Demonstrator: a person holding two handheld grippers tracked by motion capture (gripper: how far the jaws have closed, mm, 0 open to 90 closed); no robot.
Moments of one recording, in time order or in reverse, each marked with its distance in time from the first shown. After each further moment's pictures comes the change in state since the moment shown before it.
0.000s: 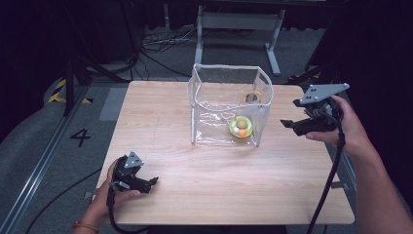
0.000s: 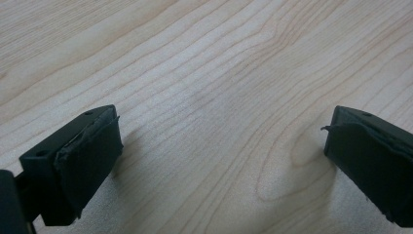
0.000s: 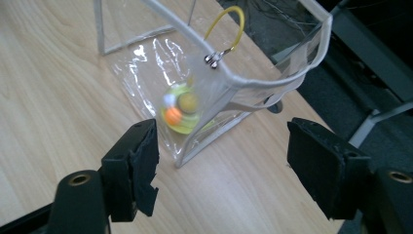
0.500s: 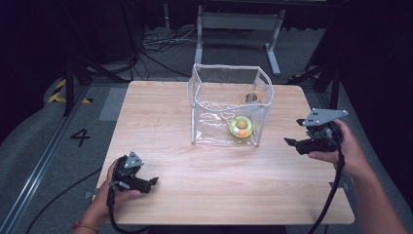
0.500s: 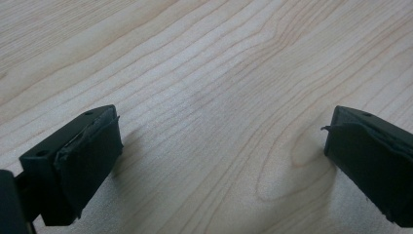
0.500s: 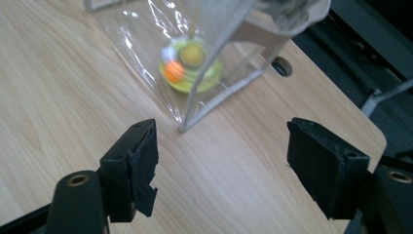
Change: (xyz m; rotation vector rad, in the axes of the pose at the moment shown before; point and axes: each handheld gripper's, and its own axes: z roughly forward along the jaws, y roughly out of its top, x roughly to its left) left arm 0.000 0.000 0.000 0.001 0.000 0.000; right arm 0.017 -0.062 0.022 0.032 -0.028 0.043
